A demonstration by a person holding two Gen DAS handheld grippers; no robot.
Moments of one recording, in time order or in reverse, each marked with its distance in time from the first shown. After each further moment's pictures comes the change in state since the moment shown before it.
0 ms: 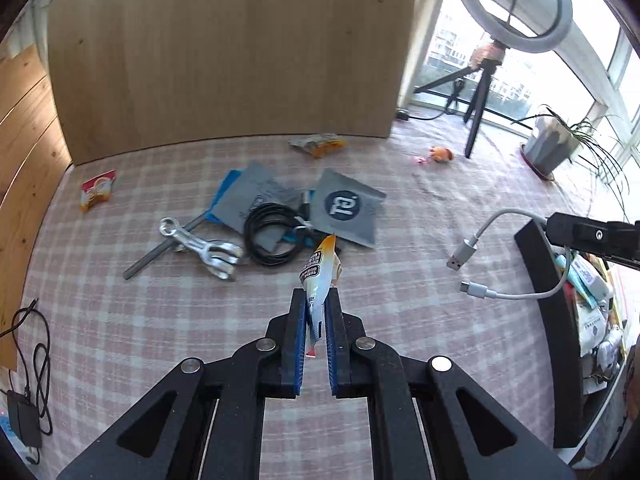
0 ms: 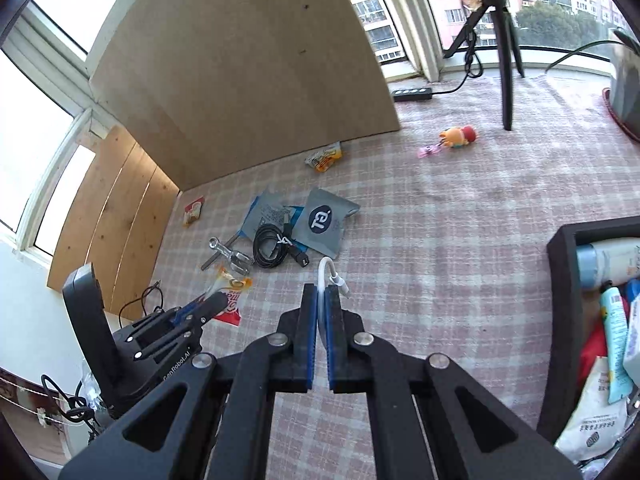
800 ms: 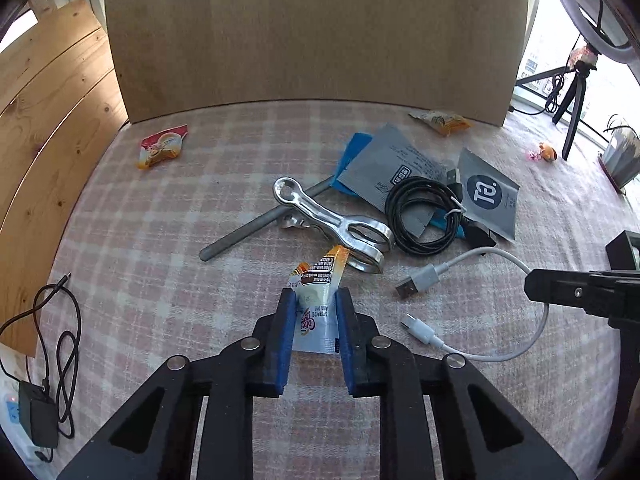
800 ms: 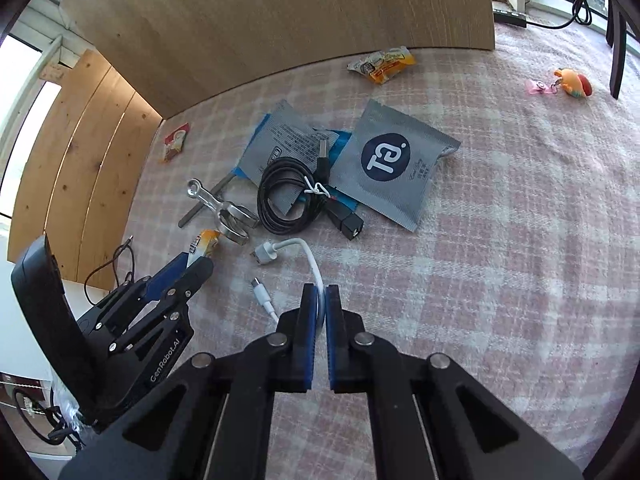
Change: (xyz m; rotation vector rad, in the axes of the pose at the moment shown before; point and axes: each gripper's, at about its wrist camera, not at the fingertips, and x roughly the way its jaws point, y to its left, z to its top) left arm 0.039 0.092 -0.015 -0.119 0.032 0.222; right arm 0.142 0.054 -0.007 -0.098 0.263 0.011
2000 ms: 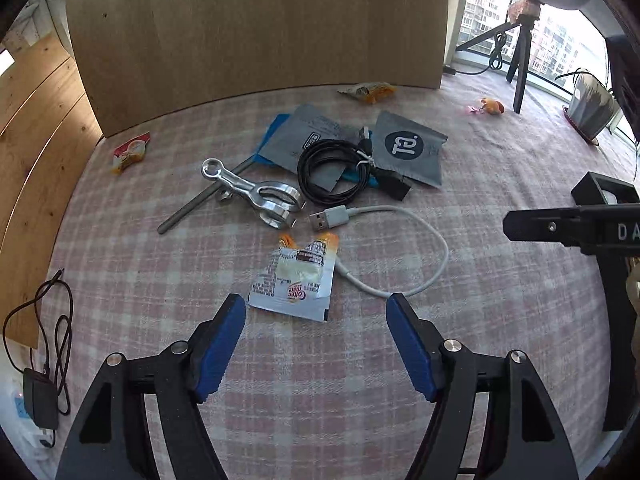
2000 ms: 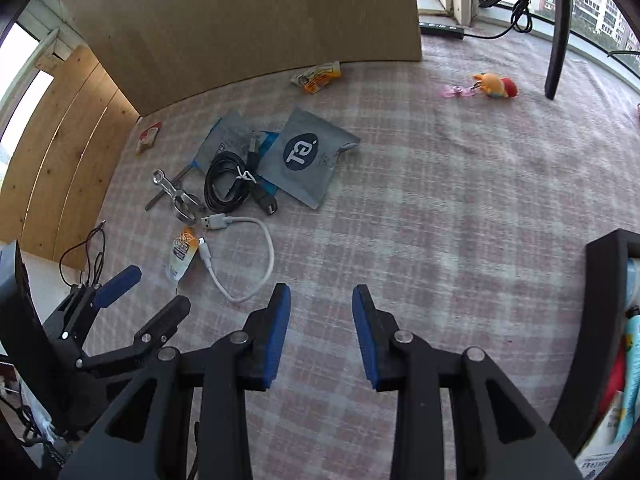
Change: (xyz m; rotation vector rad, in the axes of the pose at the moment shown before) left arm -0.027 -0.054 -0.033 0.121 0.040 -0.031; right arm -0.015 -0.029 -0.012 -0.012 0.002 -0.110
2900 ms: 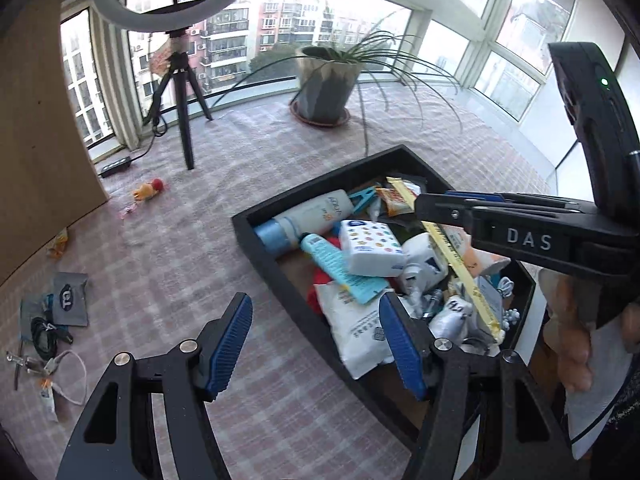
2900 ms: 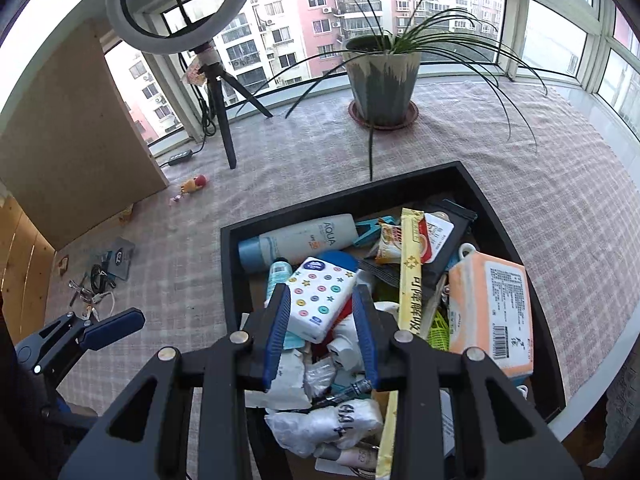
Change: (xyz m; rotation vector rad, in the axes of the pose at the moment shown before) left arm -0.110 -0.279 0.038 0.397 -0.073 -0.466; right arm -0.234 -0.195 -0.119 0.301 -0.362 -0.337
